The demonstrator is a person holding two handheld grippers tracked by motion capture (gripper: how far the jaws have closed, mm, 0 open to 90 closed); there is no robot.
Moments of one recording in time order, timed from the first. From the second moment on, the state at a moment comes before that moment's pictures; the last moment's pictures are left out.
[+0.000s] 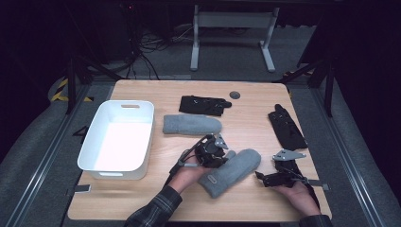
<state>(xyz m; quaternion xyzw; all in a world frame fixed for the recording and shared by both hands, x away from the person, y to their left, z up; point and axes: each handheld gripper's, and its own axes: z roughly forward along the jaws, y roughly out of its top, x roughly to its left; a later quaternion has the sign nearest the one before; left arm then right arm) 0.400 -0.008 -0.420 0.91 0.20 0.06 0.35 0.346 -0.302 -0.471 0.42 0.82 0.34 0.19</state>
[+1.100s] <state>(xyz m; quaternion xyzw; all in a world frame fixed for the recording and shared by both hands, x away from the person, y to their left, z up) 0.517 0.043 -0.443 0.87 0.37 0.12 0.30 0.346 -0.302 -0.471 0.41 0.83 0.34 0.19</state>
